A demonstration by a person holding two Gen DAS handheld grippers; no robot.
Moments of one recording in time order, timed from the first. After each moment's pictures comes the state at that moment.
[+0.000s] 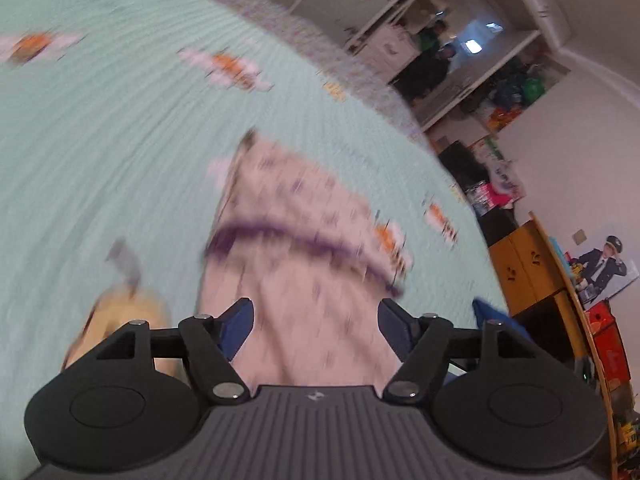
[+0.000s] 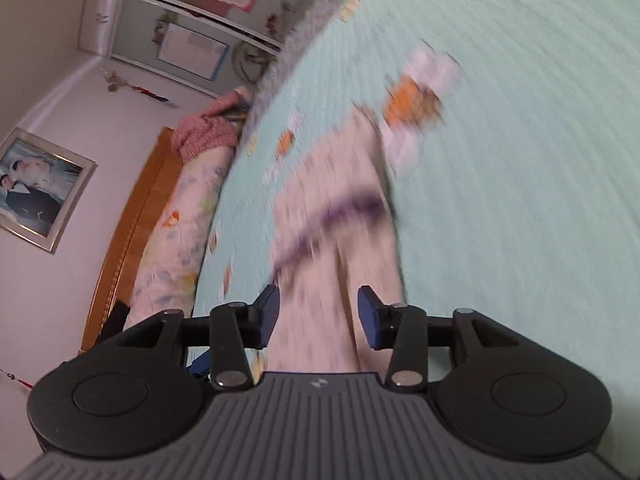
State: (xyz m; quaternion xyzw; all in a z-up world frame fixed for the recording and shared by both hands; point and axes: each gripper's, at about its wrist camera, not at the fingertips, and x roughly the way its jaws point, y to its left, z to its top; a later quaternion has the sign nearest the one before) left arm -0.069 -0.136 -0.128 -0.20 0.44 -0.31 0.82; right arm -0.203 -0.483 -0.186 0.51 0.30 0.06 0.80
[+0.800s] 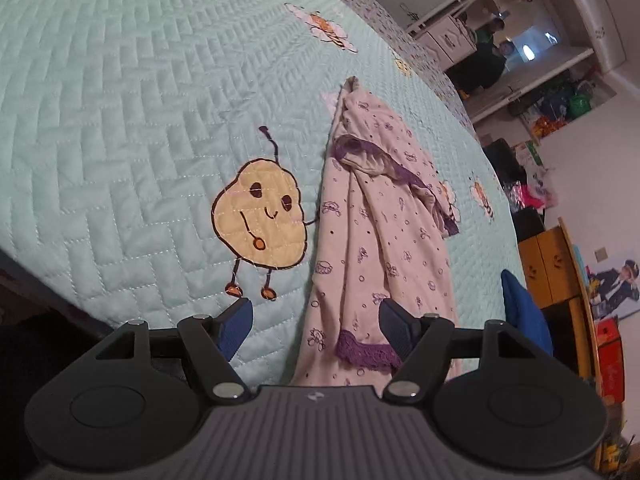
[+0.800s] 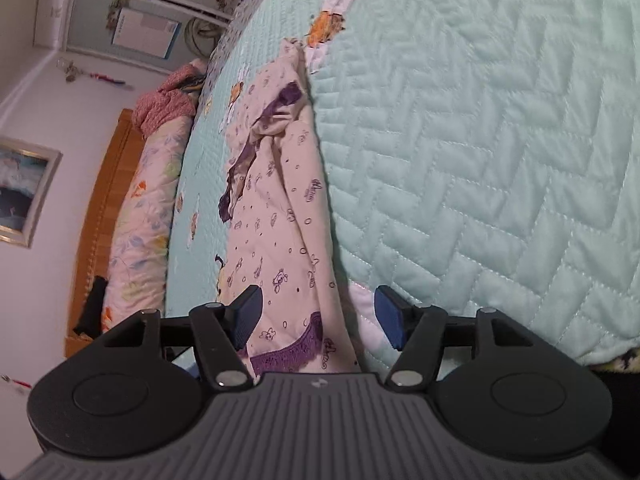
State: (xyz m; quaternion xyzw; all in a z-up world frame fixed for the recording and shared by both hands) left arm -0.114 -0.063 -0.169 -0.25 0.50 -0.25 0.79; right arm -0.276 -0.460 -0.199 0.53 0.36 0.03 0.77
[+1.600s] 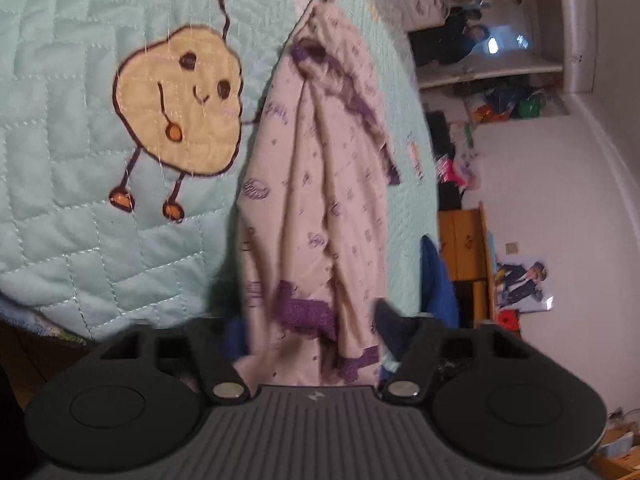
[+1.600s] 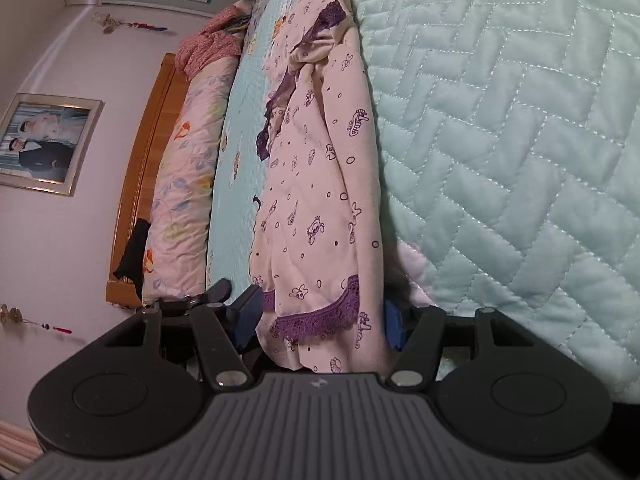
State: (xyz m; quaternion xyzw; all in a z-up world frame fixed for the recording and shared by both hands) left arm -0.113 -0.088 -0.215 -0.34 0.57 -0.35 0.67; right arm -0.263 -0.439 -0.215 0.52 0.41 0.16 0.74
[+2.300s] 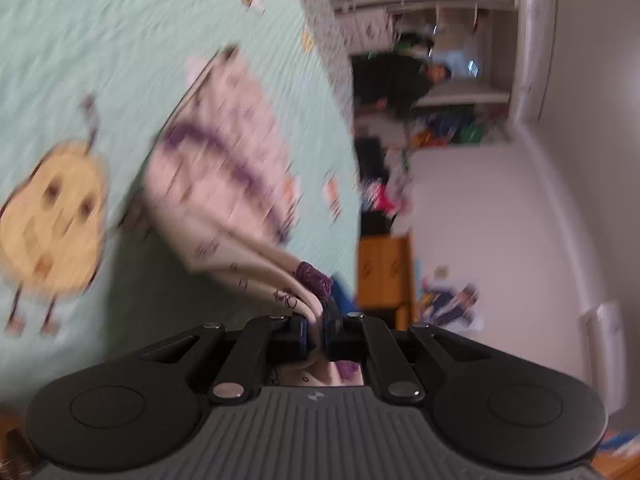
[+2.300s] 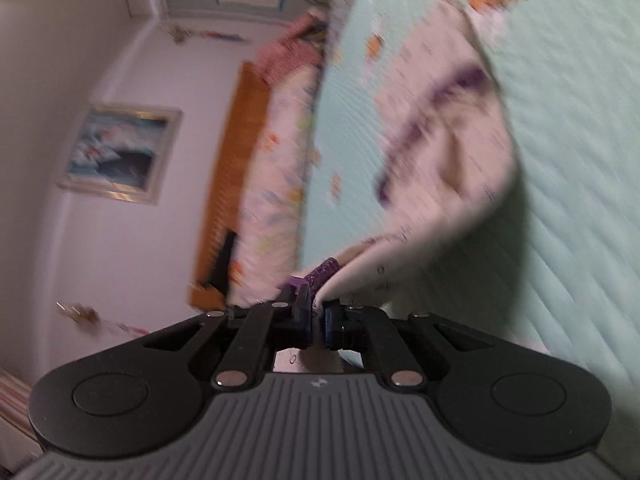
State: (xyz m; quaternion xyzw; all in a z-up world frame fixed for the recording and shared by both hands) left arm -0.050 -0.090 -0.140 -0.45 0.50 -0.40 0.62; right arm -0.216 -0.471 -0.147 0.58 0.31 0.26 0.71
